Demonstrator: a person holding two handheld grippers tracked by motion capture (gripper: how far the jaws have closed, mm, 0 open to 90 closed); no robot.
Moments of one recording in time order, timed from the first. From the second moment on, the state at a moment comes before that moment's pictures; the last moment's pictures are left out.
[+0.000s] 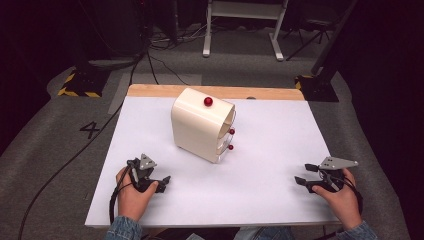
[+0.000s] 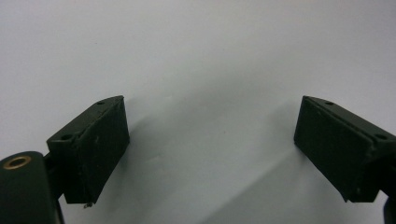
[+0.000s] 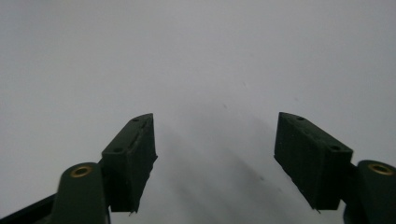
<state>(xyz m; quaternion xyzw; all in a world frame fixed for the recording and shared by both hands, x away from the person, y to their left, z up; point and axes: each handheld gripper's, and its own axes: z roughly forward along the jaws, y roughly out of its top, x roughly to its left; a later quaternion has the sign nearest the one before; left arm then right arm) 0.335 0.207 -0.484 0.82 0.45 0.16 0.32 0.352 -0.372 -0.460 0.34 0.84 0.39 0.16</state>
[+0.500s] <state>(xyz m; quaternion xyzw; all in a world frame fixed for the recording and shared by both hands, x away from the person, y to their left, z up) 0.335 0.208 -0.485 0.82 0.45 0.17 0.33 0.368 -0.324 -0.421 0.29 0.84 0.44 0.15</state>
